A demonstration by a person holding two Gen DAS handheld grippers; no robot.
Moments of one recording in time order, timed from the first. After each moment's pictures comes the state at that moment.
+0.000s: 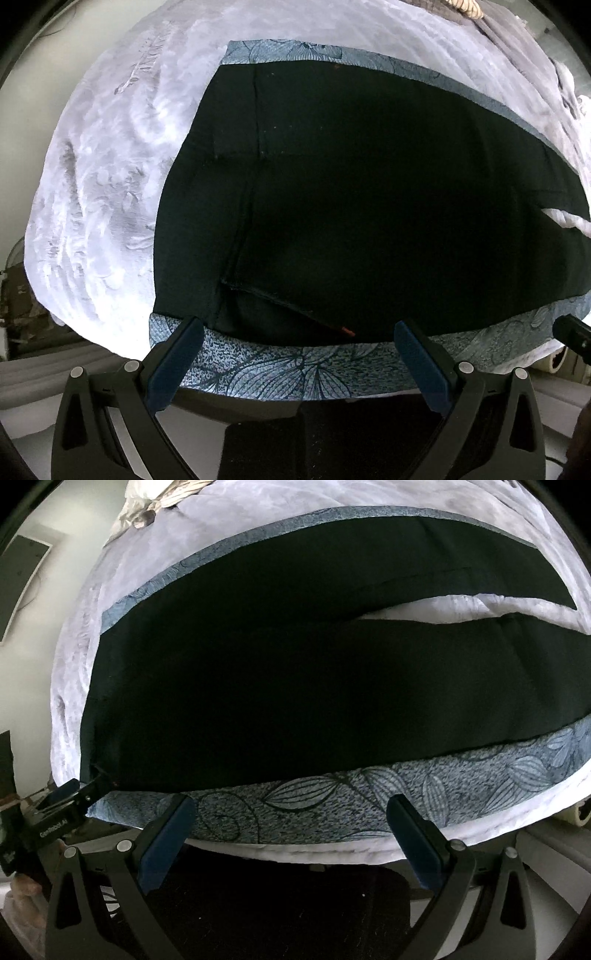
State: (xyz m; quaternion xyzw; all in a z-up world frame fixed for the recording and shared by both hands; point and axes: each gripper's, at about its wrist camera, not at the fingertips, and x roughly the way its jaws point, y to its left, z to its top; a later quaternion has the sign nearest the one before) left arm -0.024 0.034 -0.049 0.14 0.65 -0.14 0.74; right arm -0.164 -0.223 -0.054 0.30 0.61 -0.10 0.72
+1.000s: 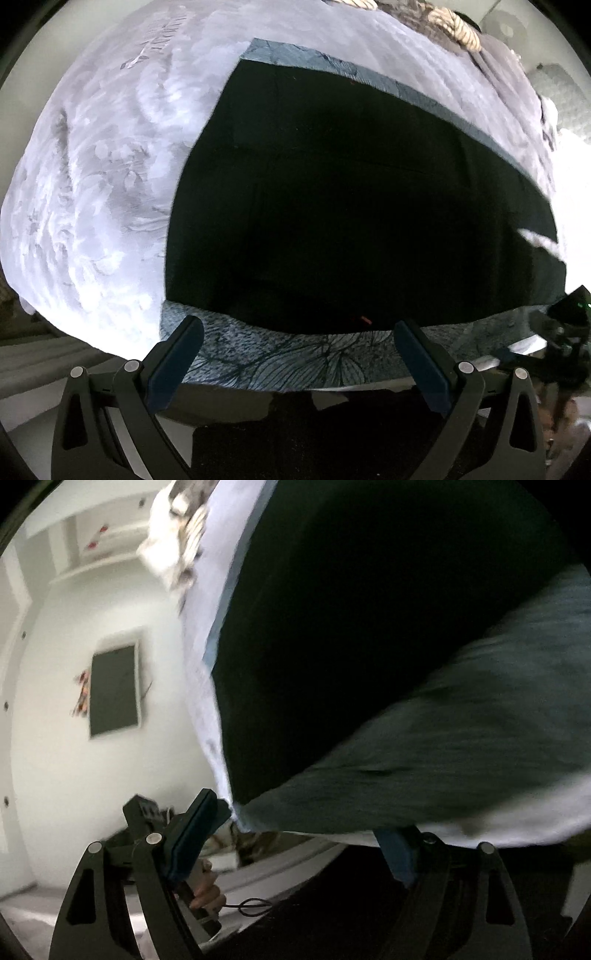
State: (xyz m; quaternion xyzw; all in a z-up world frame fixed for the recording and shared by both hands) left arm -0.018 0.087 -0.040 0.05 0.65 -0.18 0.74; right arm -0.177 -0.211 -0.135 0.63 0.44 0.10 0.63
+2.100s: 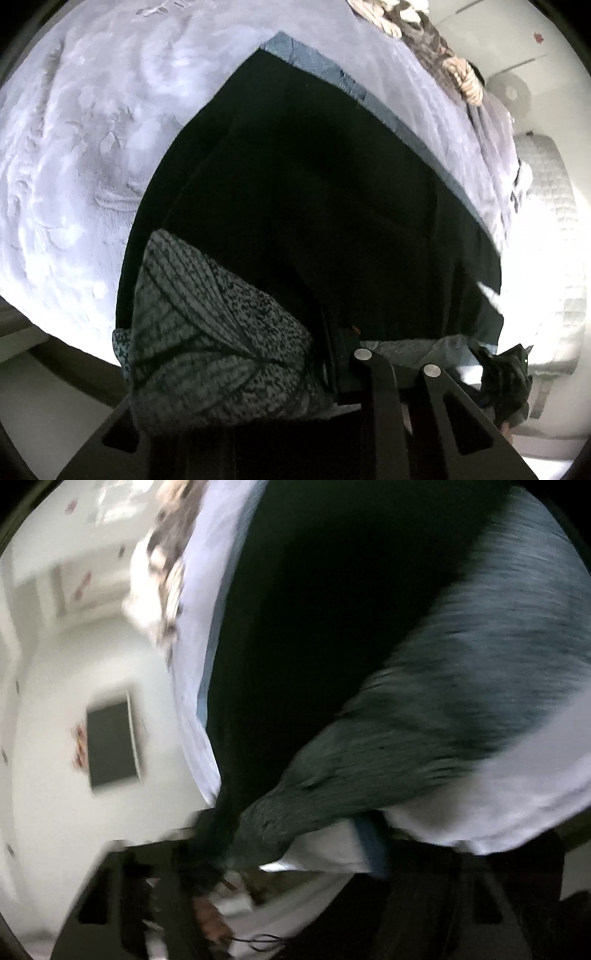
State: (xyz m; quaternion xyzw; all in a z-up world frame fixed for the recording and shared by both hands) left arm 0.010 0.087 -0.059 -0.11 0.67 -0.21 0.70; right arm -0.230 -0.258 -0.137 0.70 0.38 -0.02 0.61
